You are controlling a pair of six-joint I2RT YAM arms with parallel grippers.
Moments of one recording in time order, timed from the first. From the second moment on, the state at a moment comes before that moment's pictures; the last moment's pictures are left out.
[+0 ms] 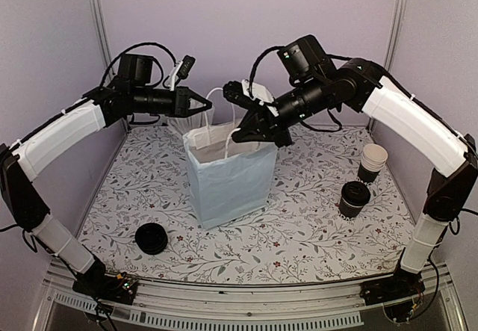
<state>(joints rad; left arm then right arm) -0.49 1.54 1.50 -0.38 0.61 -0.25 0.91 1.78 2.05 -0.96 -0.53 -0.64</state>
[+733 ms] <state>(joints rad) -0.49 1.47 1.64 -0.39 0.58 -0.28 0.94 1.78 2.29 -0.95 -0.57 -0.65</state>
